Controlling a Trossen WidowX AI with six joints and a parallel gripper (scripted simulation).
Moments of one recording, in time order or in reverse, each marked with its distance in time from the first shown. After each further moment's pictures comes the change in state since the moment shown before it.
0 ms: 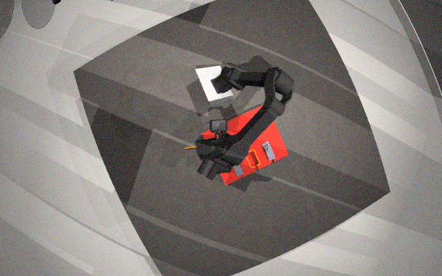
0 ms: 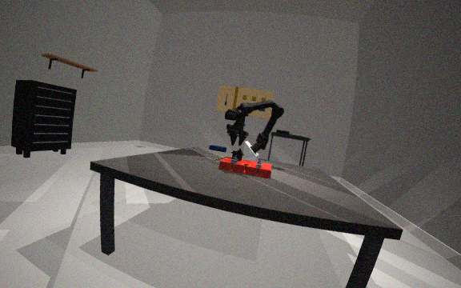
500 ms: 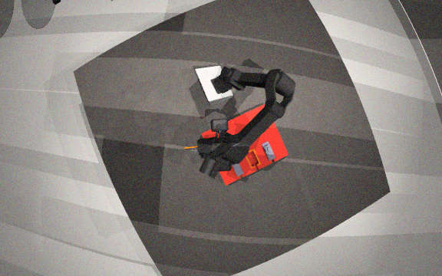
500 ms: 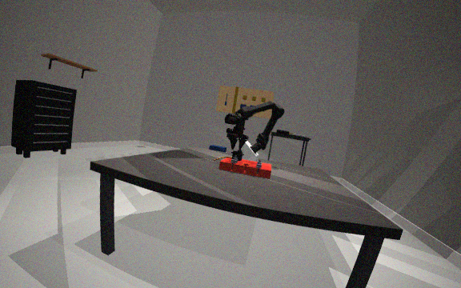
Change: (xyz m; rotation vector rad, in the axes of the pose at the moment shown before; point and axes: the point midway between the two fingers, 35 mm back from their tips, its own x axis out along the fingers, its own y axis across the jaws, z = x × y) arm 0.025 -0.004 -0.003 0.013 0.007 -0.007
